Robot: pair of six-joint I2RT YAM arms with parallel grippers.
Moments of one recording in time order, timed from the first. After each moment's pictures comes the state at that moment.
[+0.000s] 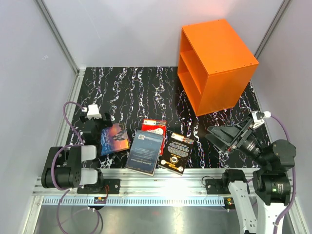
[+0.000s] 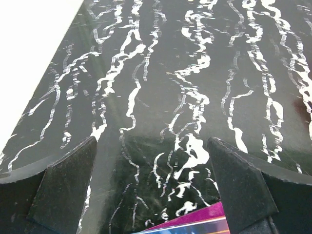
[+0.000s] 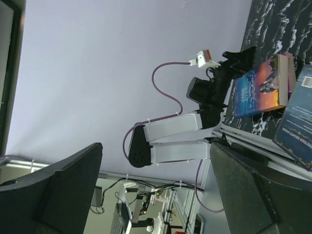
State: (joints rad) left arm 0.02 1.33 0.19 0.96 -0.09 -0.01; right arm -0.02 0.34 0.97 -0.51 -0.86 1.39
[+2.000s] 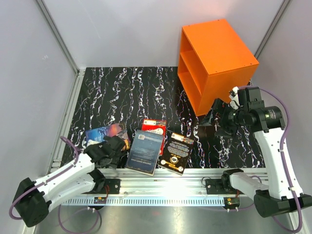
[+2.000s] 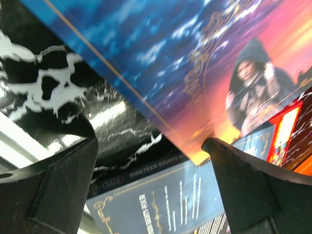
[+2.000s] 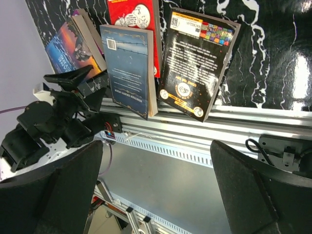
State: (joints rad) left arm -0.73 0.81 0.42 -0.87 -0.42 -1.96; right arm 0.17 1.07 1.42 -1.34 -0.41 0.60
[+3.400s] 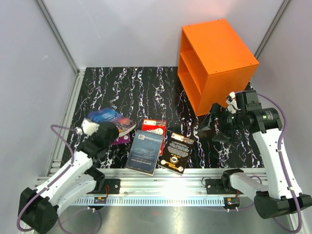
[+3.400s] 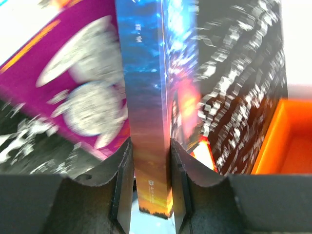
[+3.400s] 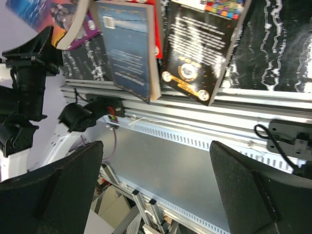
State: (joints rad) left arm -0.53 0.77 0.42 -0.47 -0.61 -1.53; right arm 0.17 1.03 1.31 -1.36 -0.47 0.59
